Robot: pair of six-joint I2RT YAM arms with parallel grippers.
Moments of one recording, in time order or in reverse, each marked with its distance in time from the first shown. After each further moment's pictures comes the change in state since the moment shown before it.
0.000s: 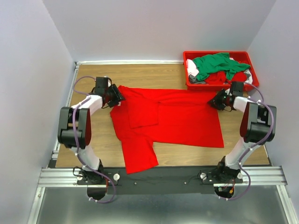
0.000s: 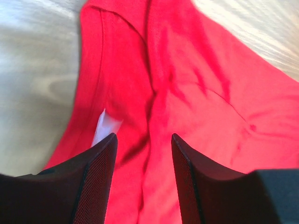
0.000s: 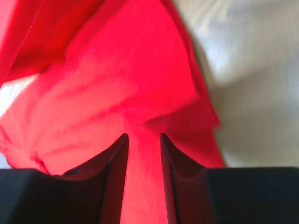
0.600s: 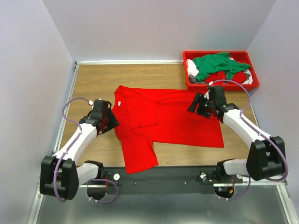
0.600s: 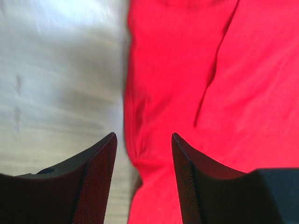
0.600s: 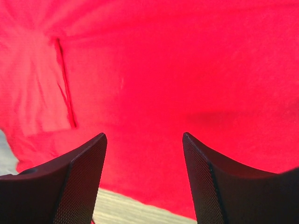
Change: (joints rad) left arm -0.100 -0.645 -0.399 -0.370 -0.268 -0.043; right arm 0.410 -0.507 -0.172 -0.239 0.193 -0.061
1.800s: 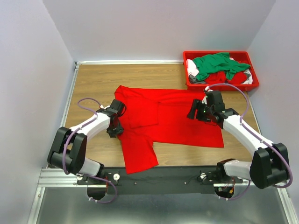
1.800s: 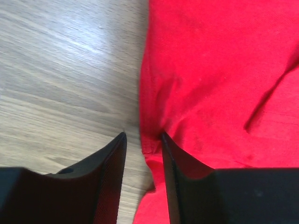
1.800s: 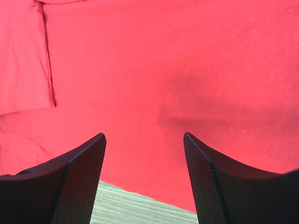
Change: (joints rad) left arm -0.190 0.301 0.092 -0.166 -0.148 -0.128; right arm 0.085 -0.085 -0.075 -0.032 0.053 -0.083
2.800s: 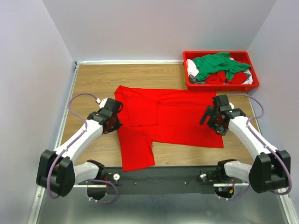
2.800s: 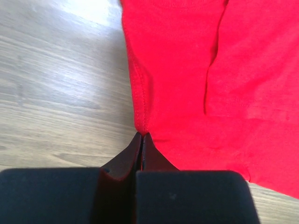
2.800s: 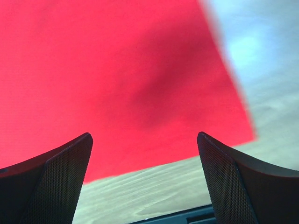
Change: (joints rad) left arm -0.034 -0.242 0.016 -0.007 -0.051 0.041; right arm -0.077 -0.053 0.018 -0.369 0.249 0.240
